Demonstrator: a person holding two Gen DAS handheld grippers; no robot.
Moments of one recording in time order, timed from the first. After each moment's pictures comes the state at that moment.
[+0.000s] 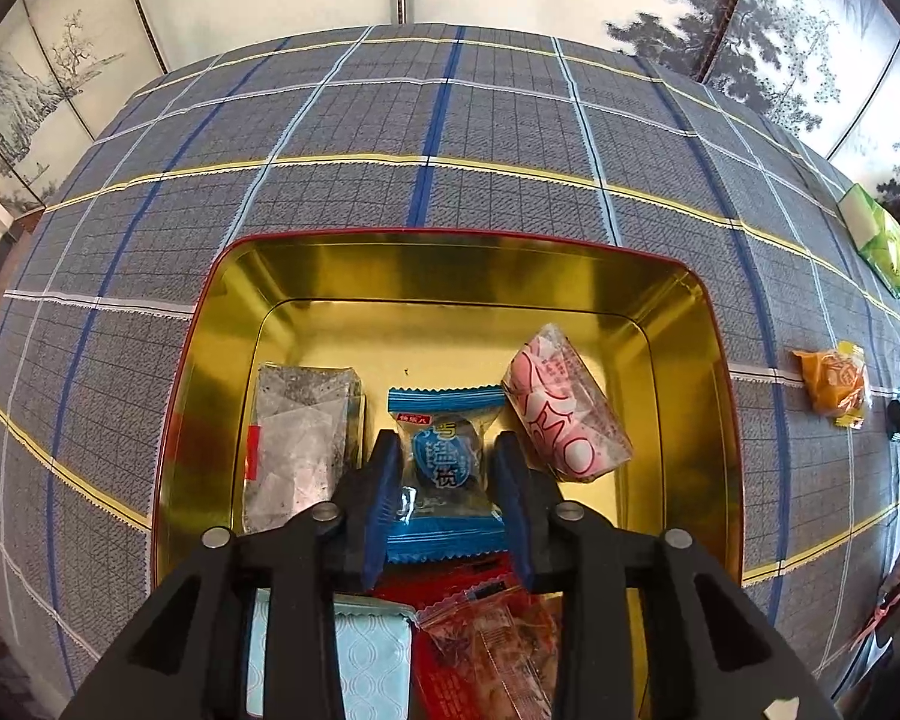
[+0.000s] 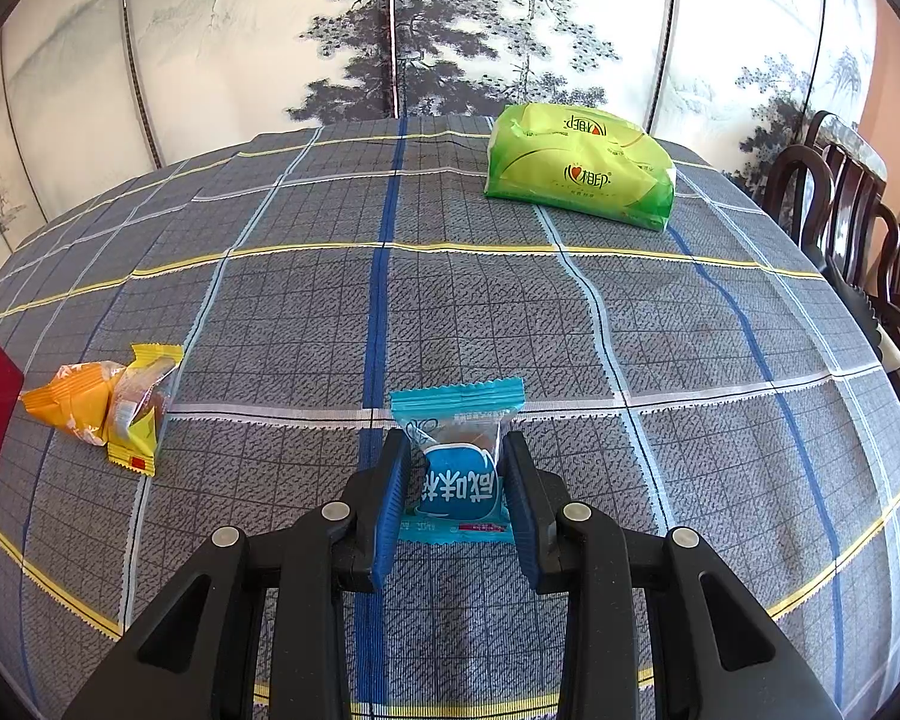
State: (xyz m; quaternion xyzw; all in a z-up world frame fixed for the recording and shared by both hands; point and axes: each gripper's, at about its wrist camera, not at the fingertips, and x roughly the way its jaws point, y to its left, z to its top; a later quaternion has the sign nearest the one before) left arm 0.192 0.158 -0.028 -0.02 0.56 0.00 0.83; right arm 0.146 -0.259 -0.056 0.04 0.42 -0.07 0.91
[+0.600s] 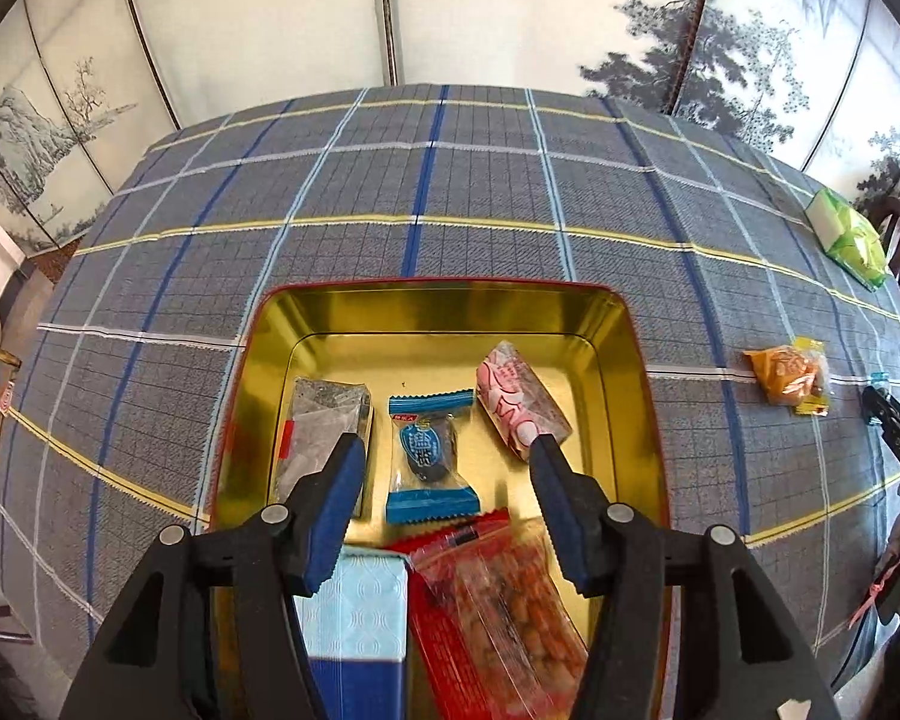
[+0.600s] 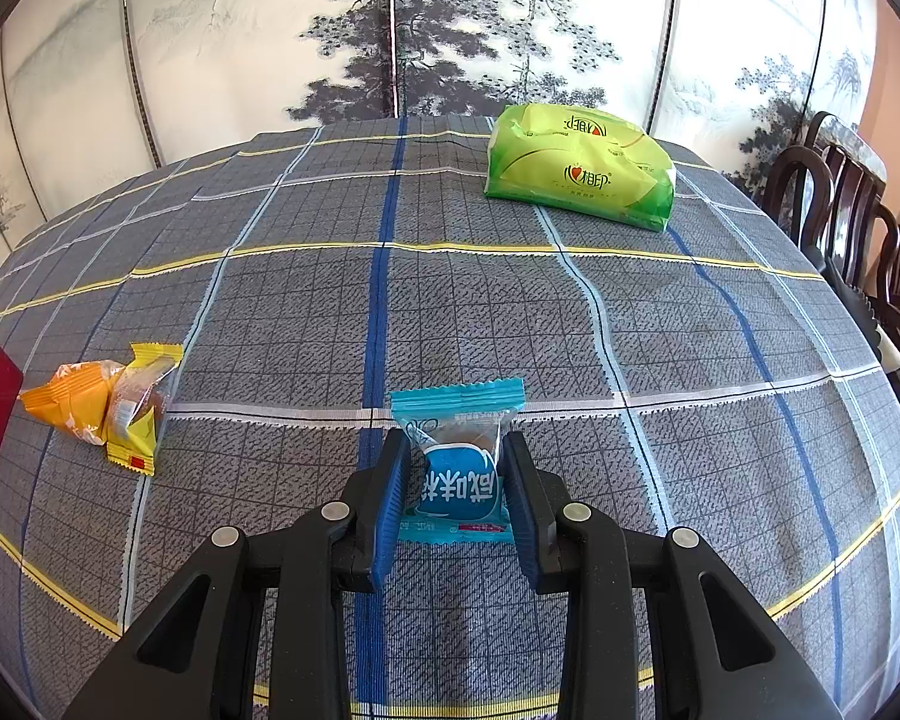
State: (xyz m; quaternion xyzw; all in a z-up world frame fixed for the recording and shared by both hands) left arm 0.157 0.148 0.017 0.01 0.51 0.00 0.86; right arm 0.146 -0.258 -0.056 0.04 0.42 -0.07 0.91
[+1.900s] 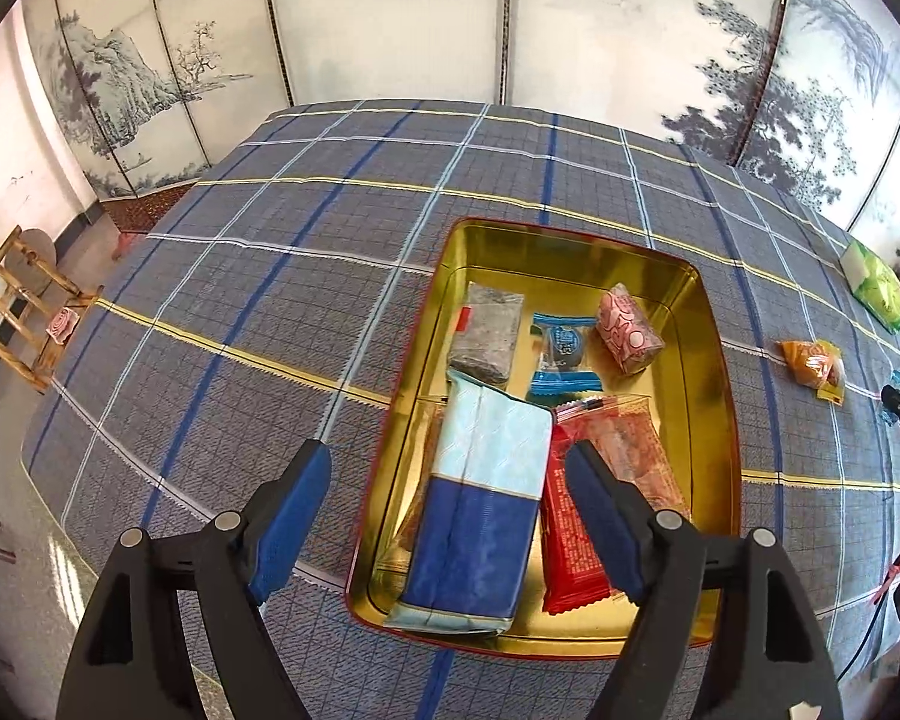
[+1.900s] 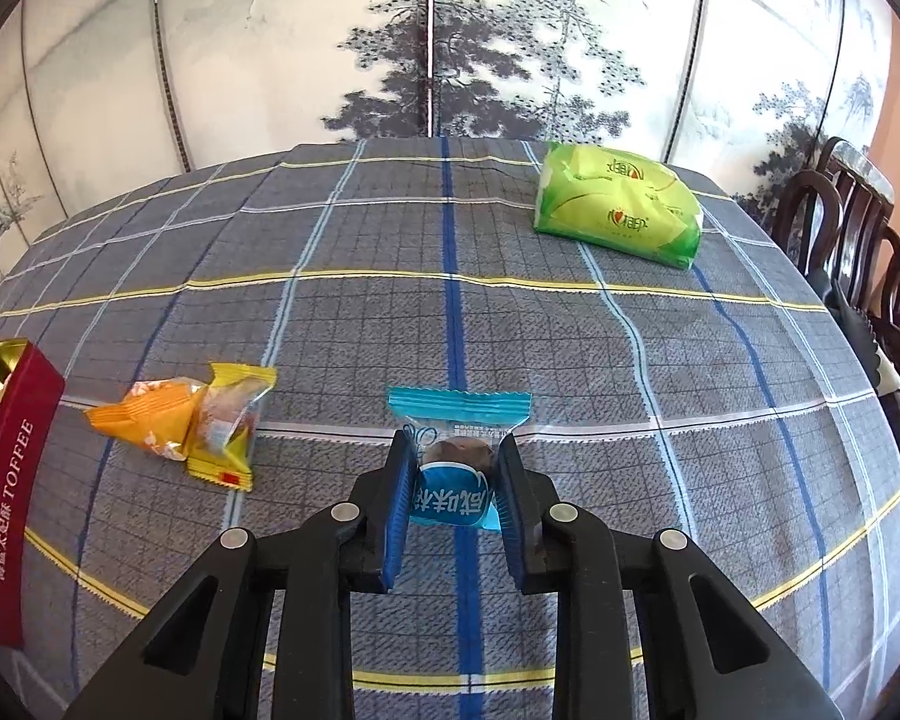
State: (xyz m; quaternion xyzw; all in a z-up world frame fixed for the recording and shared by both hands) left arm 0.063 0.206 0.035 -0.04 0.48 0.09 0.87; right arm 0.139 -0.219 -0.022 0.02 0.41 -0.04 0.91
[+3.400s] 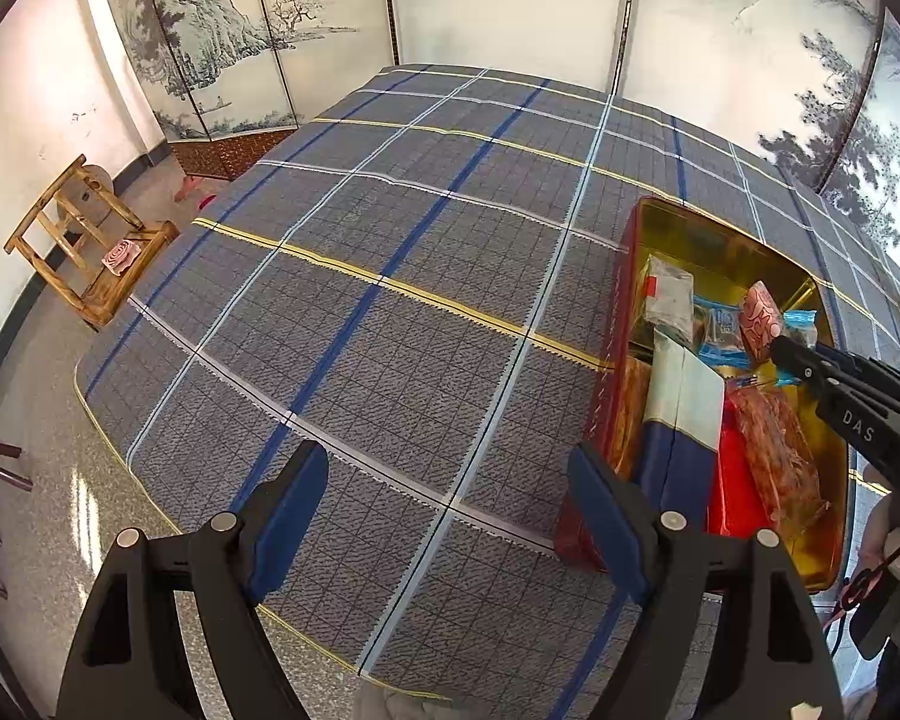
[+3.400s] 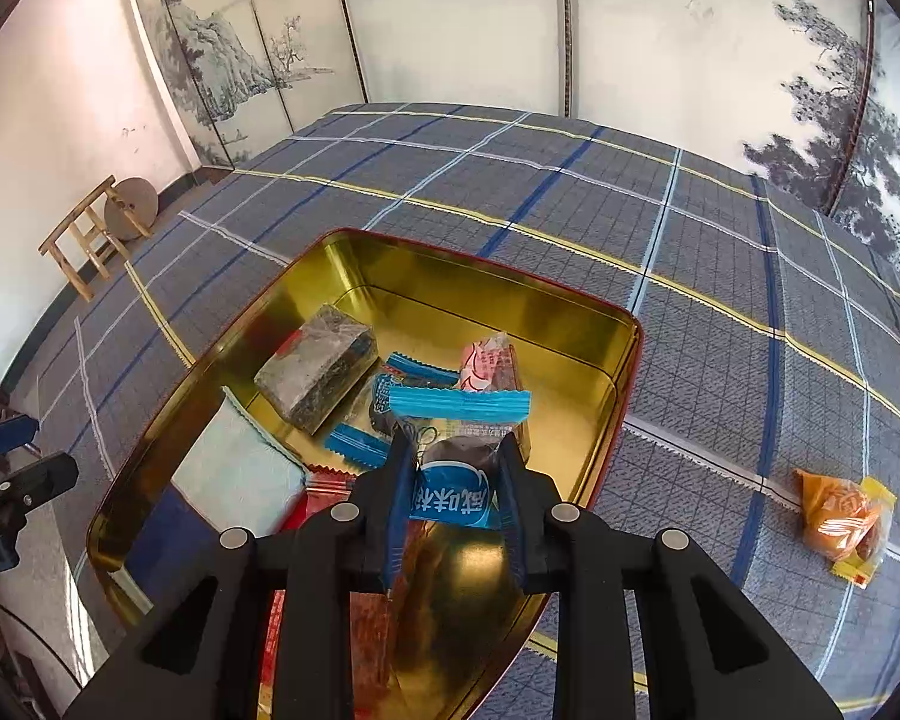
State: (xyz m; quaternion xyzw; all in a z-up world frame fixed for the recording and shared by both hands) left arm 0.022 0.288 0.025 -0.07 0.49 0.17 0.85; right arm 0.147 0.086 -0.018 -0.06 0.43 0.25 0.86
